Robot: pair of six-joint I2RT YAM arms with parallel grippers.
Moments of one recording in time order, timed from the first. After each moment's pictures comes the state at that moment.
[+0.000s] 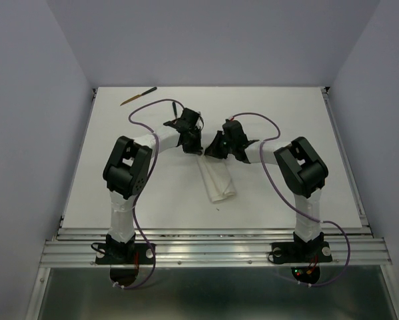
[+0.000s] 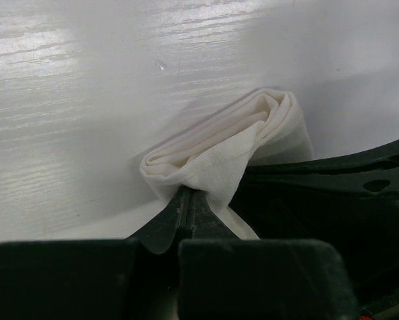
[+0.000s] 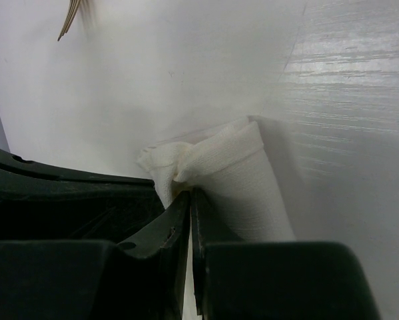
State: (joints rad) left arm -0.52 2.03 1.43 -0.40 0.11 -0.49; right arm 0.55 2.04 1.19 0.19 -0.21 0.91
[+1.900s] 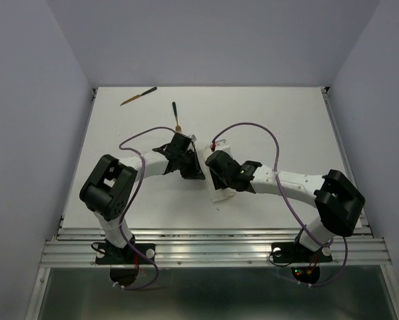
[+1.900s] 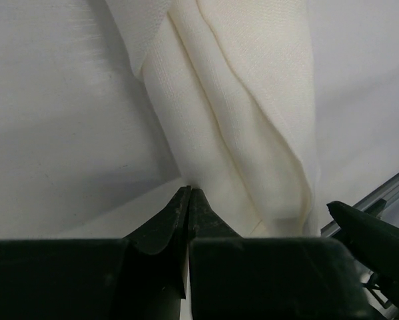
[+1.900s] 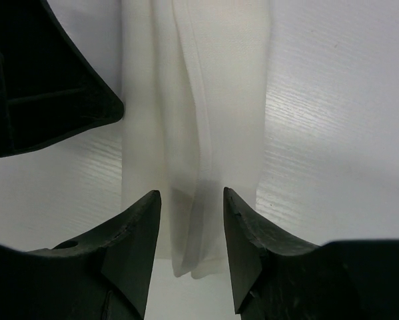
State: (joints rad) left arm -0.58 1.72 0.94 -0.17 0.32 -0.73; right arm 0.94 1.58 1.03 -0.41 0.42 0.49
